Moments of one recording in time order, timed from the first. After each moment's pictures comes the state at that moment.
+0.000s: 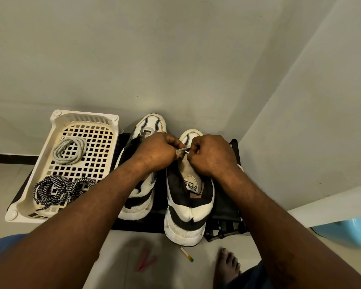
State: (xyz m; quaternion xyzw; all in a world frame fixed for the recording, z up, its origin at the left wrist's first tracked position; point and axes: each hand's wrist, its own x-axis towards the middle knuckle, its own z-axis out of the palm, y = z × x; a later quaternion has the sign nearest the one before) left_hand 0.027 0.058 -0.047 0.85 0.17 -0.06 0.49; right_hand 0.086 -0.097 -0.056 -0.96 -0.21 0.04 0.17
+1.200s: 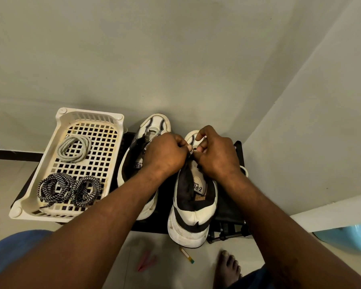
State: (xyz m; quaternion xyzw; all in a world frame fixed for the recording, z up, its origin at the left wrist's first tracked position) left_hand 0.034 0.047 -0.069 0.89 0.20 0.04 0.41; right_hand 0.085 -0.099 -0.068 -0.93 -0.18 0.01 0.32
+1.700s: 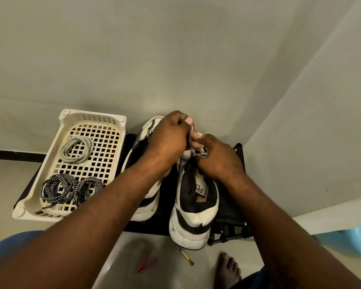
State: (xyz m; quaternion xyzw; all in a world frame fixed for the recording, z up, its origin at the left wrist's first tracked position) left_hand 0.026 0.035 -0.010 0.62 0.17 0.09 0.76; right_hand 0.090 -0.104 -0.066 -0.95 -0.23 0.07 0.21
